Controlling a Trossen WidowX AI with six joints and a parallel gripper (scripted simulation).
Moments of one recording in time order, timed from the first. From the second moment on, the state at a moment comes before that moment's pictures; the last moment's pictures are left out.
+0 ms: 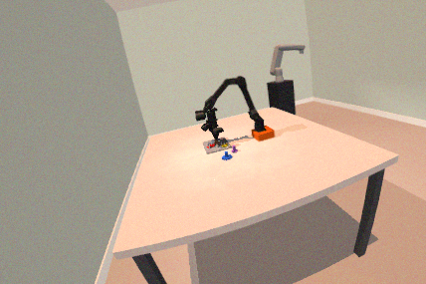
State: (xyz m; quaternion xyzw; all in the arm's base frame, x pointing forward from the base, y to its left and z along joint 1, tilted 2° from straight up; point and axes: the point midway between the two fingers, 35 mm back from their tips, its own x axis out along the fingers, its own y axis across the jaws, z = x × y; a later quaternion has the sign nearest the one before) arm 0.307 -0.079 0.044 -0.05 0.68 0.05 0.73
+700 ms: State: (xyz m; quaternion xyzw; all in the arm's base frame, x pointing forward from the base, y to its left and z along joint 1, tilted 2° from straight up) arm 0.307 -0.079 0.040 -0.18 0.66 0.17 0.71
